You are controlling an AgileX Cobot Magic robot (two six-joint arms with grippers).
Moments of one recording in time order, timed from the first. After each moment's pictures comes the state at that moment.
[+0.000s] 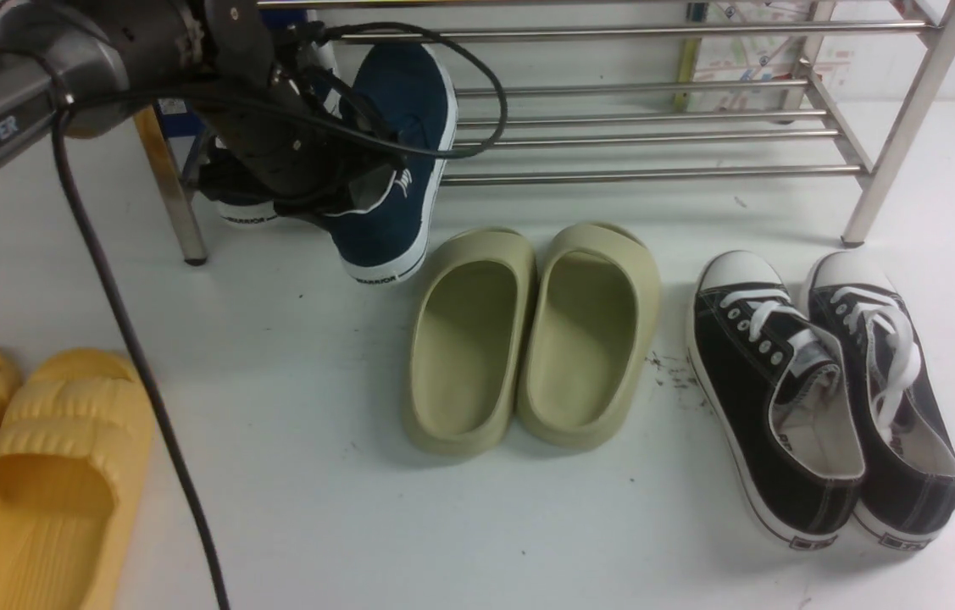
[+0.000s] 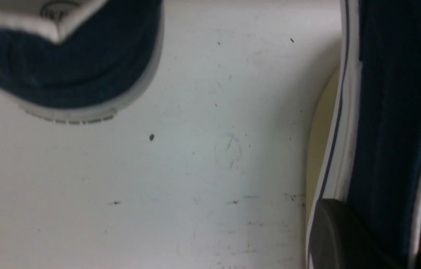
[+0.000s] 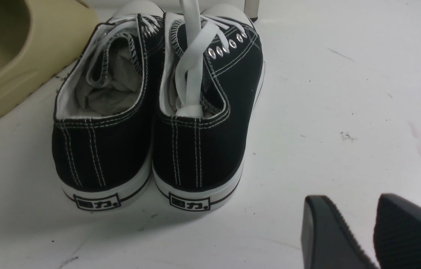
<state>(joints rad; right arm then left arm) -0.05 -0.01 0.01 0.05 0.39 -0.03 -0.24 2.00 -1.79 -0.12 0.90 -0.25</state>
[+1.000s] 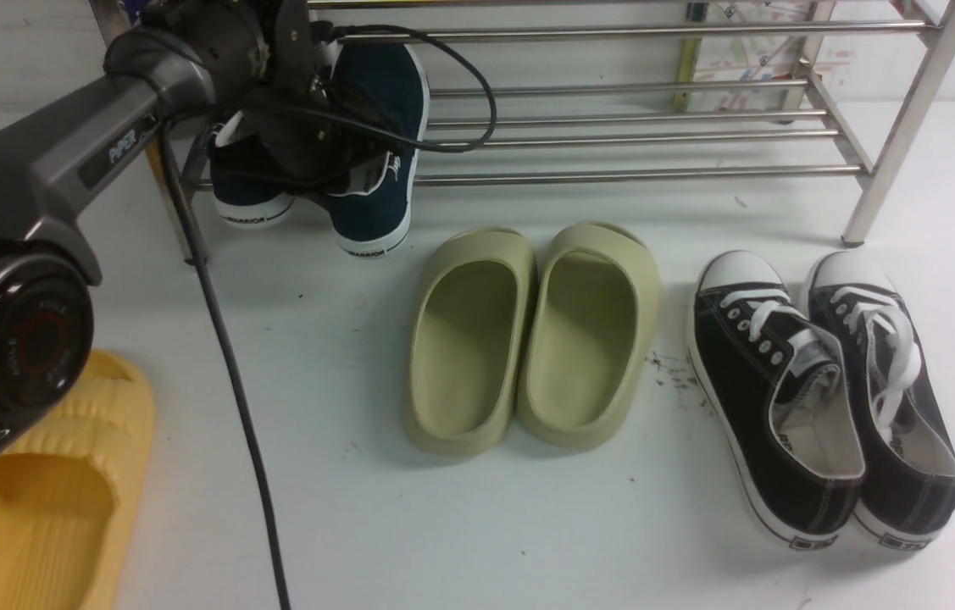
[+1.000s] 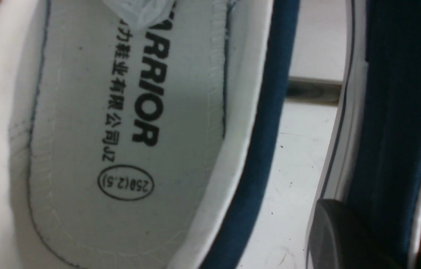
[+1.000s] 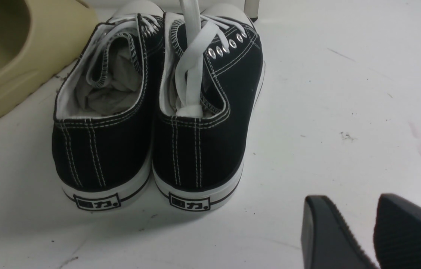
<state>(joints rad) -0.05 -0.01 0.01 0.06 0.39 -0.03 -0.24 2.23 -2.06 0.06 0.91 -0.42</state>
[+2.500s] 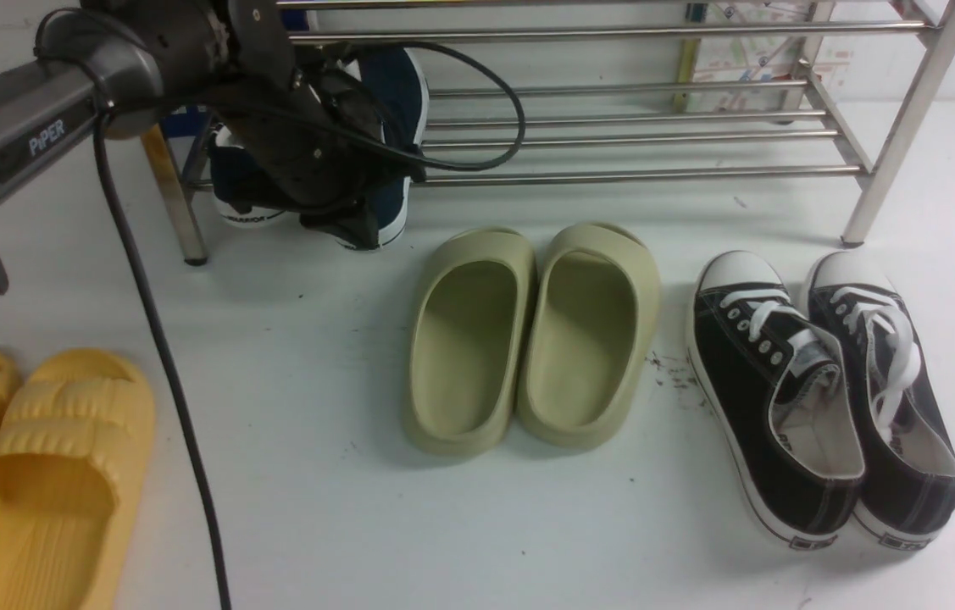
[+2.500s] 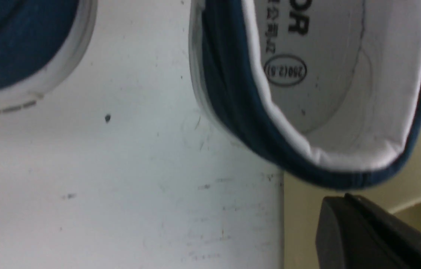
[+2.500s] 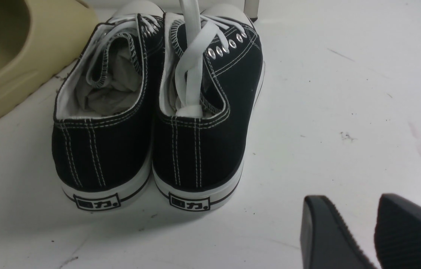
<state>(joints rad) -0.05 -0.01 0.01 0.05 0.39 -0.03 -0.24 2.05 -1.82 -0.22 0.92 -0.17</state>
